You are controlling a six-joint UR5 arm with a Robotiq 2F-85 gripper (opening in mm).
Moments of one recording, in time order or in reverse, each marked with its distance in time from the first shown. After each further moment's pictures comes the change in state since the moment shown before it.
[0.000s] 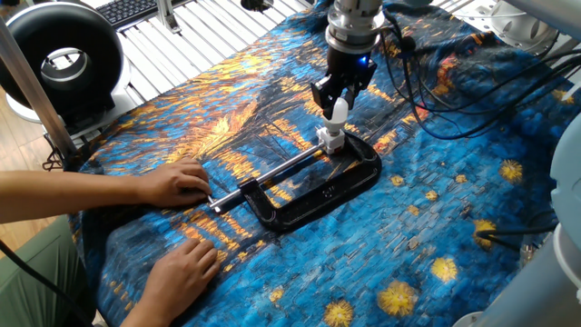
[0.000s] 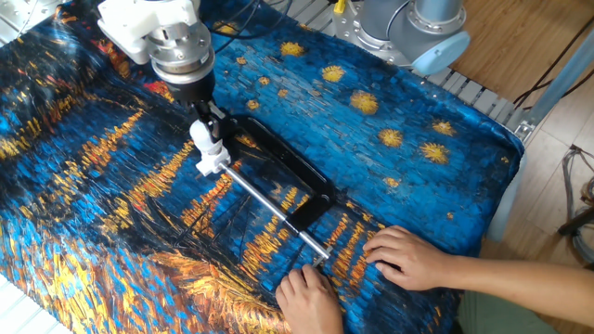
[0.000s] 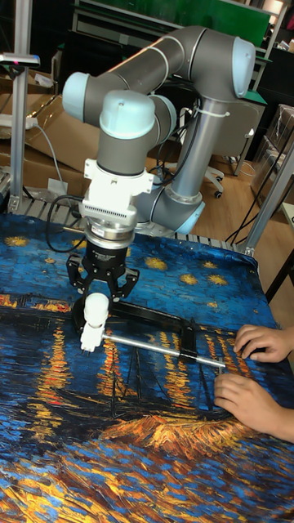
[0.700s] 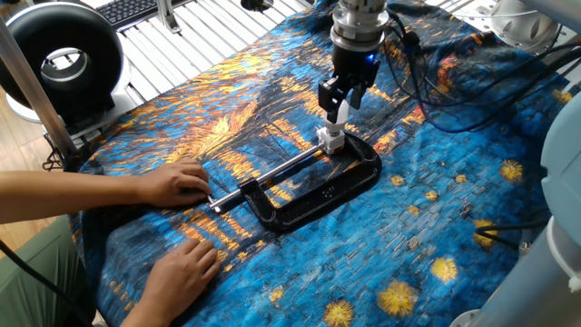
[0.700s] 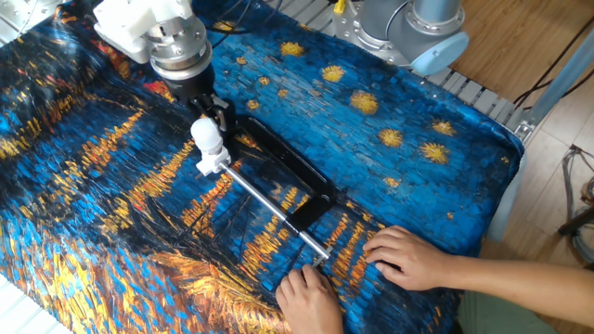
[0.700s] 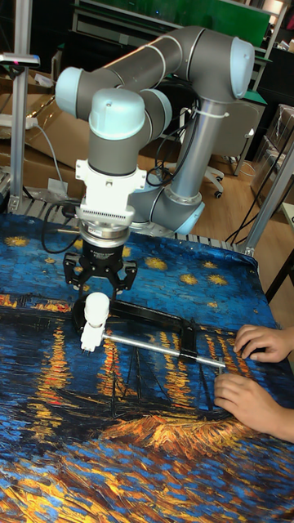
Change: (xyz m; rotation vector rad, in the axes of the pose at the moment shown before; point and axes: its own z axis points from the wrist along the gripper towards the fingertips) arm 0.012 -0.009 -0.004 -0.007 0.056 -0.158
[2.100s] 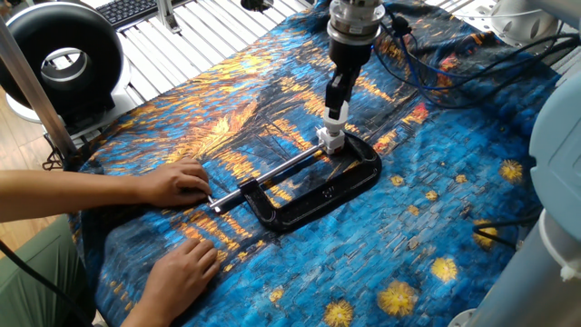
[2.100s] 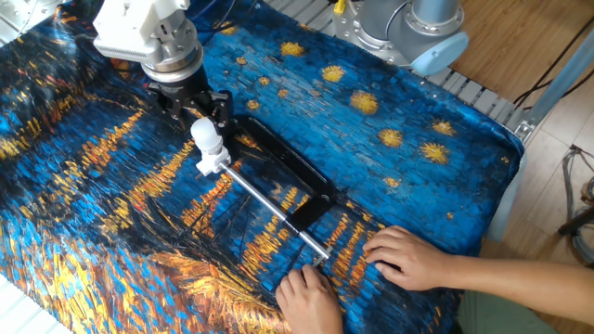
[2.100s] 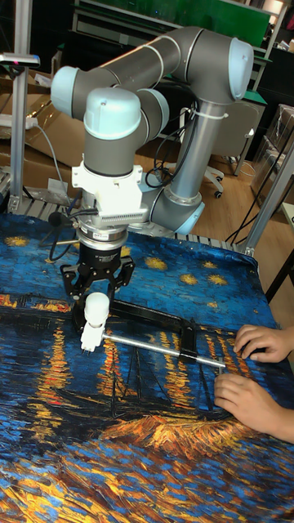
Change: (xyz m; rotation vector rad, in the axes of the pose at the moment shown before) arm -0.017 0.002 -0.002 -0.013 -0.028 -0.349
